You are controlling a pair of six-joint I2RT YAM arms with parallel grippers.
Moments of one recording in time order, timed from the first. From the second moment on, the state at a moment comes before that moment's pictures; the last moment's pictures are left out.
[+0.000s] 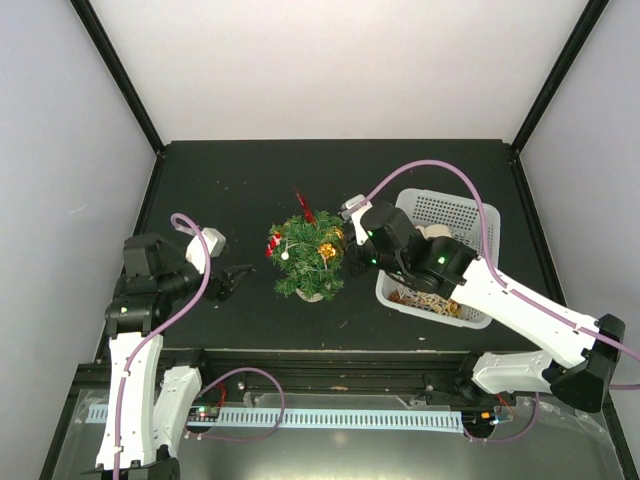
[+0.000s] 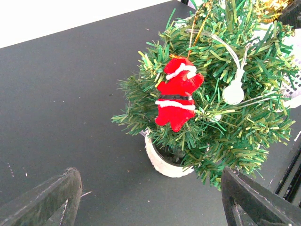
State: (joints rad) left arm 0.12 0.64 0.80 -0.81 0.82 0.37; right arm 0.95 1.23 1.21 -0.65 0.13 0.29
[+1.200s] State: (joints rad) left arm 0.12 0.63 0.80 -0.81 0.82 0.37; right arm 0.95 1.26 1.26 -0.67 0.16 0.27
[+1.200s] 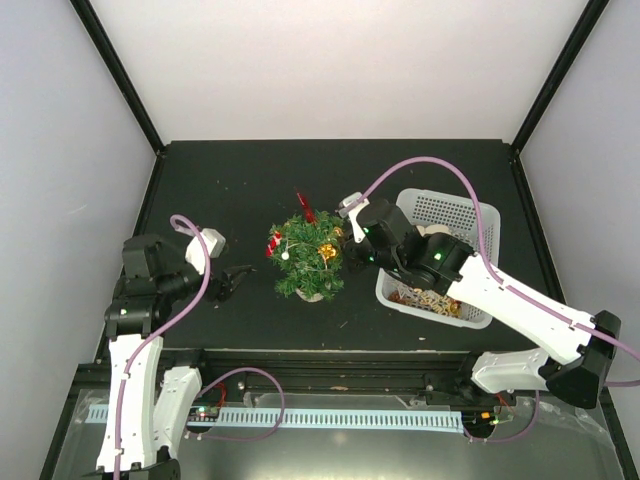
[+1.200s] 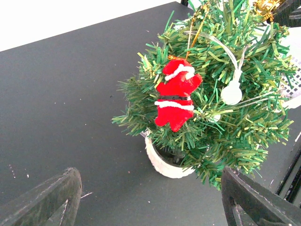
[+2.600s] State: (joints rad) left arm 0.12 0.63 0.79 -0.80 0.82 0.37; right arm 1.12 1.20 1.16 -0.96 0.17 0.33
